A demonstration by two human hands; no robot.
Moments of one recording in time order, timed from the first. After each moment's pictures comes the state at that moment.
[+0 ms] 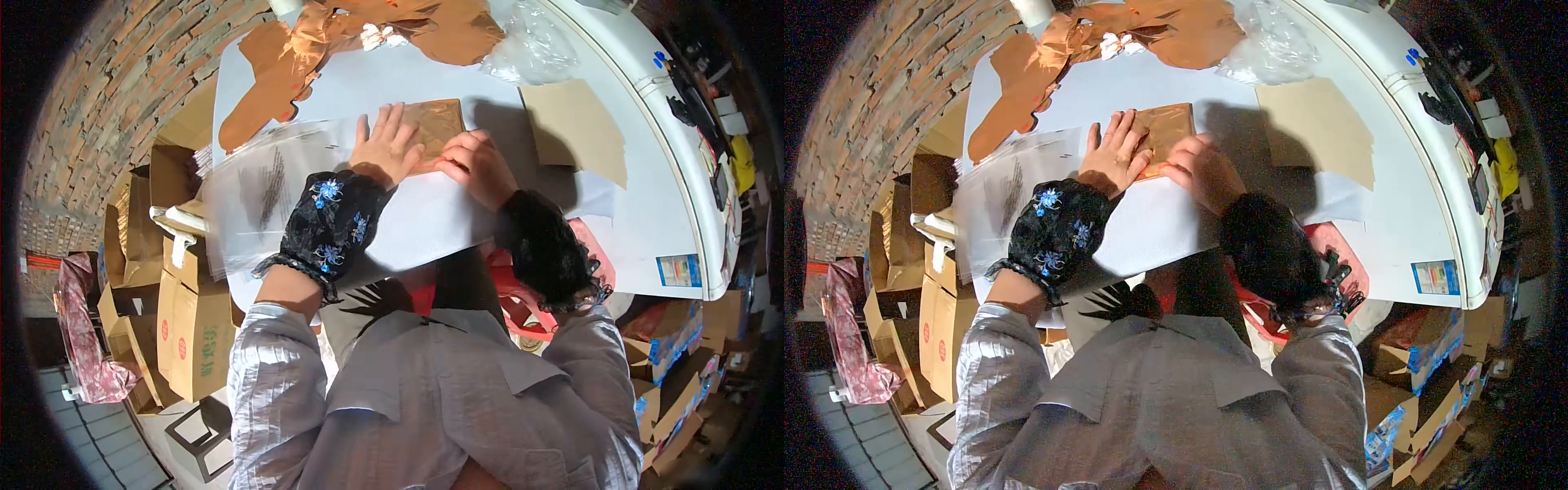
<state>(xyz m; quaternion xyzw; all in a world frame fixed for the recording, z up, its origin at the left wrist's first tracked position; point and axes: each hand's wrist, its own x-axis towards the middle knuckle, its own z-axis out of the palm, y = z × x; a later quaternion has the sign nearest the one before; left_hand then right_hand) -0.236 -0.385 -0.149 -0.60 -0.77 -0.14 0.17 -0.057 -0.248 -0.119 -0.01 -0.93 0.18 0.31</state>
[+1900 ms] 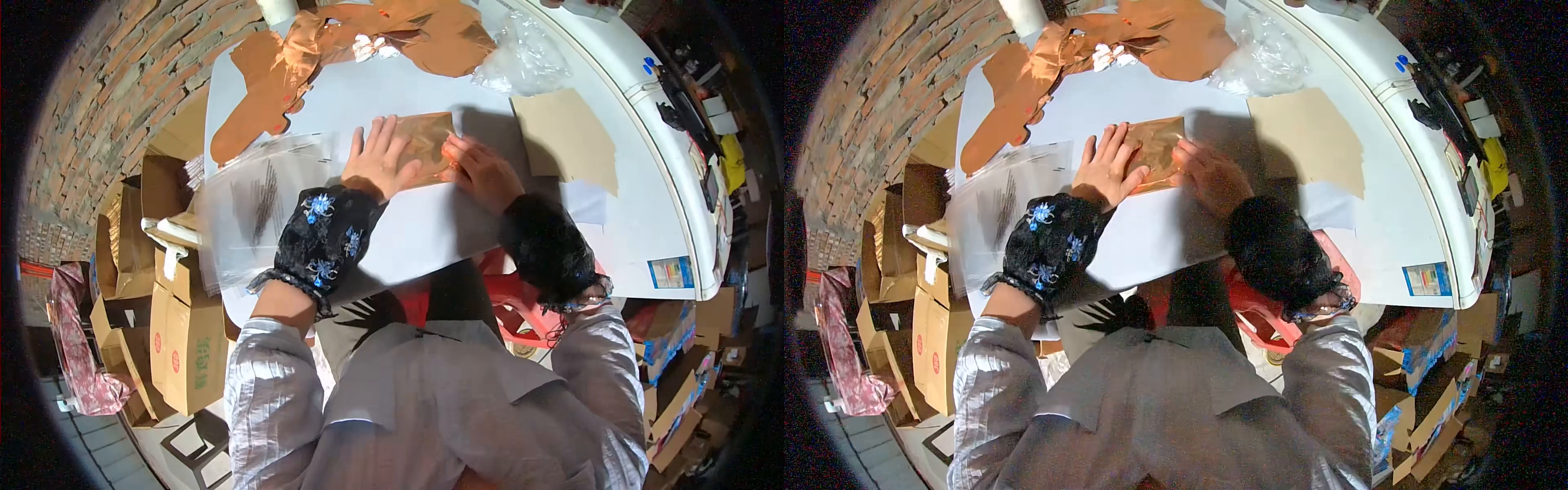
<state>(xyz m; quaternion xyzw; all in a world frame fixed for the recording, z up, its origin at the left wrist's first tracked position) -0.235 -0.386 -0.140 -0.59 -0.79 -0.13 0.10 -0.046 -0.217 -0.135 -0.02 -0.96 0.09 0.27</state>
